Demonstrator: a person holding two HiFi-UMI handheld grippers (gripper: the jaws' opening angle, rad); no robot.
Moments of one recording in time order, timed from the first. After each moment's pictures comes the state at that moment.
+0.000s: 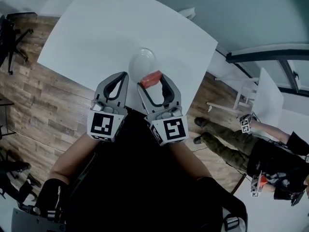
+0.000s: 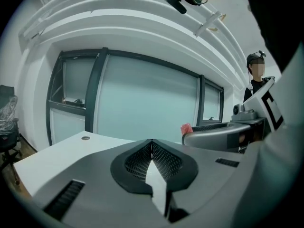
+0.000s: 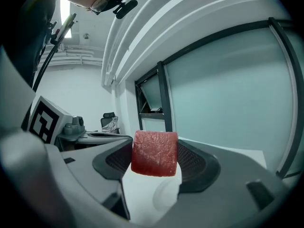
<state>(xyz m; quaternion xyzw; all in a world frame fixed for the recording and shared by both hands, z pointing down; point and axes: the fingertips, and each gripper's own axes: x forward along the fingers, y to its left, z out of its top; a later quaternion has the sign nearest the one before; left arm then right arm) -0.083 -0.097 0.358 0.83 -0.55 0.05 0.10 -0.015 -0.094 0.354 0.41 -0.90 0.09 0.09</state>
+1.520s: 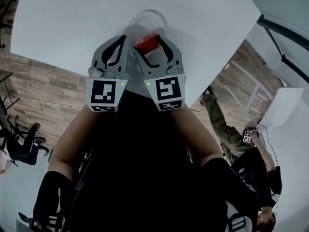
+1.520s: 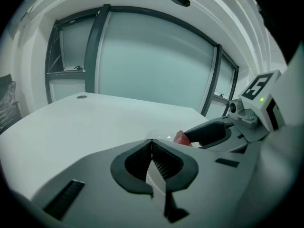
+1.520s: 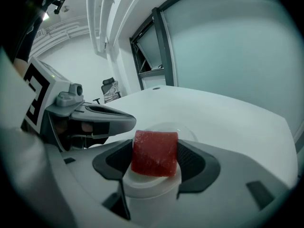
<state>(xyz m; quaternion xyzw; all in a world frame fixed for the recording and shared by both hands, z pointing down) -0.074 -0.151 0.521 0.79 -0.54 0.18 0.22 -0.022 -0.141 0.541 0.34 -0.87 0.20 0.29</state>
